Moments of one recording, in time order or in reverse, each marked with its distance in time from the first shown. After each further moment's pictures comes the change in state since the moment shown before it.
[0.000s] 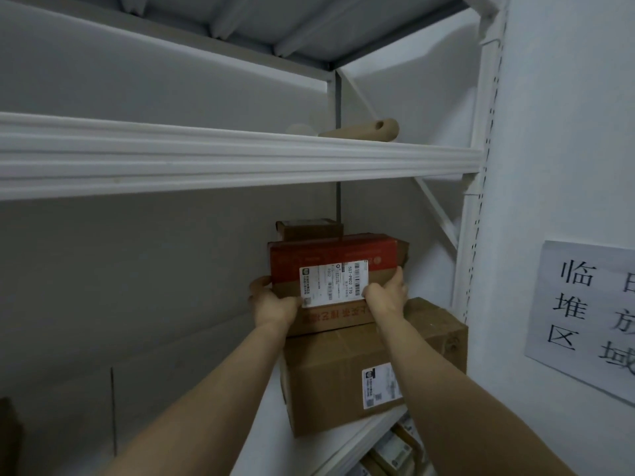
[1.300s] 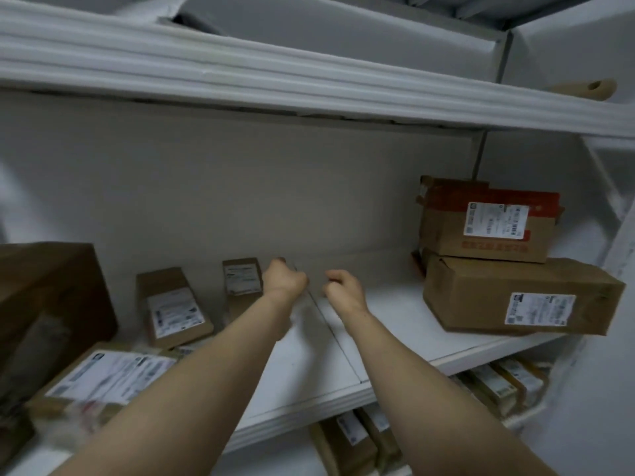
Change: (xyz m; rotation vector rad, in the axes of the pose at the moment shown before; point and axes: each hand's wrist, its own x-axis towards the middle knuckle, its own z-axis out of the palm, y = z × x) left_hand -0.121 -0.069 -0.326 0.293 0.208 -0.160; right_hand -0.348 0.007 0.191 -0.183 -0.627 -0.053
